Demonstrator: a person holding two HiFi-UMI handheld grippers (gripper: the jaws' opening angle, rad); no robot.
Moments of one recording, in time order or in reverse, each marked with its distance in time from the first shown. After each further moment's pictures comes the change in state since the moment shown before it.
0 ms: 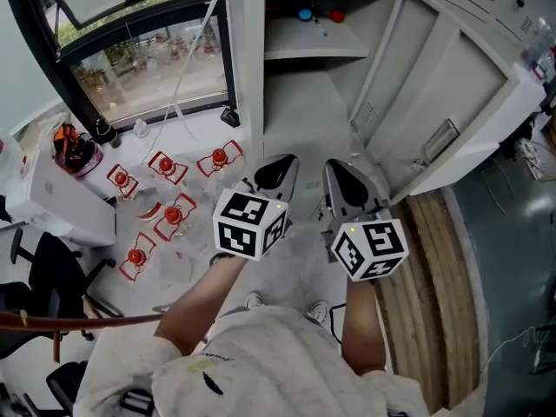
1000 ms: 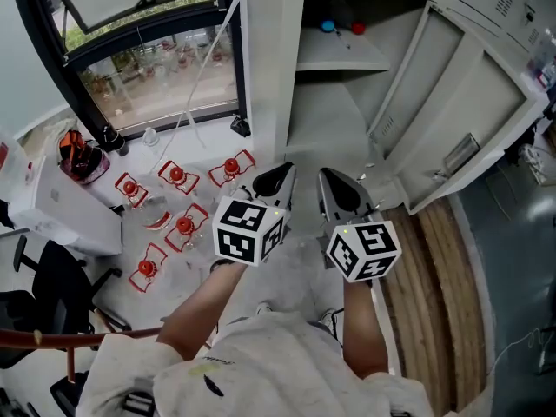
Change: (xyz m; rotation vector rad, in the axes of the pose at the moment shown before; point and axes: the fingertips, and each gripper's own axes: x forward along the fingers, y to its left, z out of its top) left arm -0.029 0.061 -0.004 -0.001 -0.004 0.016; right arm 0.049 0.051 -0.023 0.025 0.042 0.024
